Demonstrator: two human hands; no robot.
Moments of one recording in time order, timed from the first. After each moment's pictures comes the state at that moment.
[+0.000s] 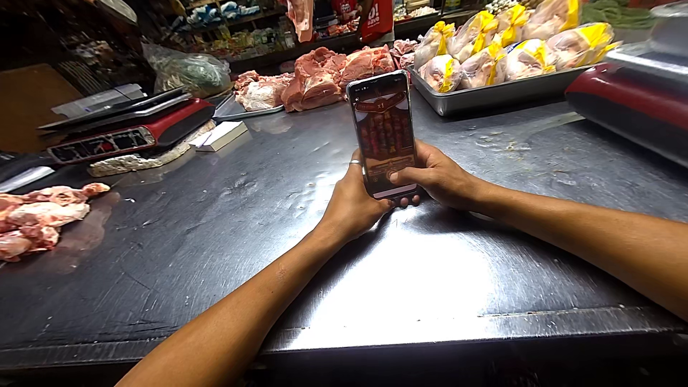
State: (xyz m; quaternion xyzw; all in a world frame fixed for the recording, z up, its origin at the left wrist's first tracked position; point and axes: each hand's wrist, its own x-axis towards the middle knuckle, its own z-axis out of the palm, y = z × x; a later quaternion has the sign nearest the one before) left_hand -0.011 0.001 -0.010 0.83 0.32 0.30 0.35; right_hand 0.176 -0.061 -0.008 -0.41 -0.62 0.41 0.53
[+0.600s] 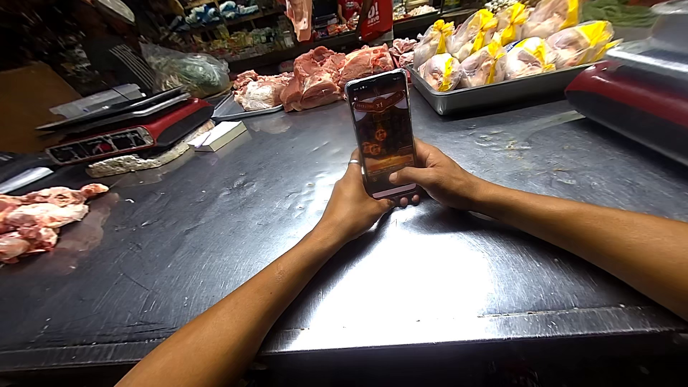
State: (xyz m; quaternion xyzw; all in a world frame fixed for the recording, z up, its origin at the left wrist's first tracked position) left_hand -0.011 0.001 -0.010 0.84 0.32 0.30 0.34; right_hand 0.177 -0.060 -0.008 -0.41 -0.62 0.41 0.53
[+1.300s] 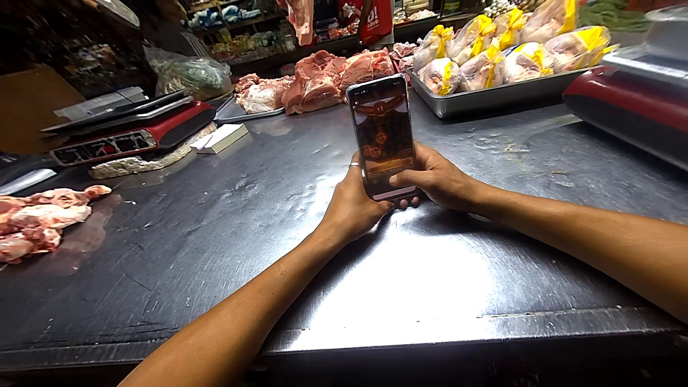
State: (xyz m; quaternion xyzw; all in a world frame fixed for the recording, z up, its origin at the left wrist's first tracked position) left_hand -0.015 -0.002 -0.011 0.84 0.31 0.30 0.33; right_hand 0.177 -0.060 -0.008 -0.41 -0.62 0.41 0.53
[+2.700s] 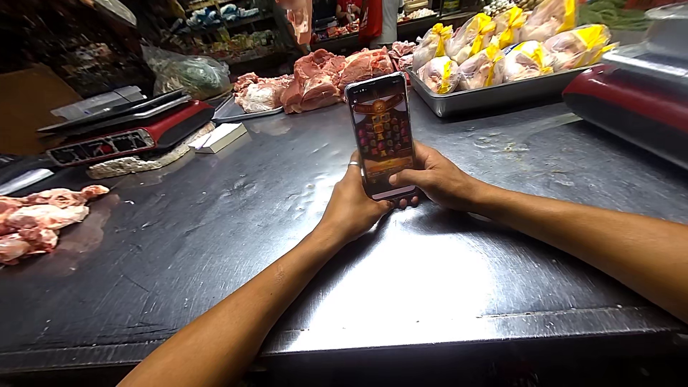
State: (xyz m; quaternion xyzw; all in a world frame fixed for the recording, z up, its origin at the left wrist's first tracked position) left_hand -0.013 -0.002 -0.009 0.83 0.32 0.30 0.34; right_hand 0.176 -0.062 -0.006 -0.42 -0.62 0.40 0.53
